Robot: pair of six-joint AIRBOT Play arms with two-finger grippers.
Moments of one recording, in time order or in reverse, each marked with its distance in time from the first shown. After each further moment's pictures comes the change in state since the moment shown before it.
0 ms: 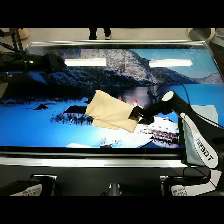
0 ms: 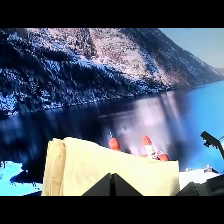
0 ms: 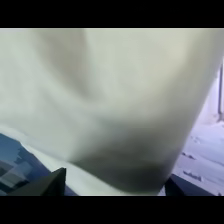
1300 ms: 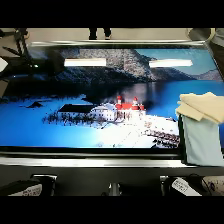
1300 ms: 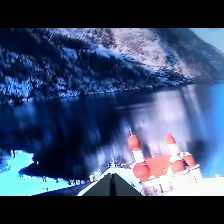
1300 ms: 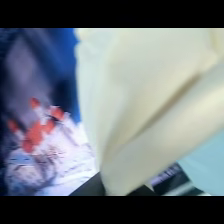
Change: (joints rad) left arm 0.000 -0.013 -0.088 0.053 0.105 0.024; right arm -0.928 0.404 0.481 -0.285 0.625 0.224
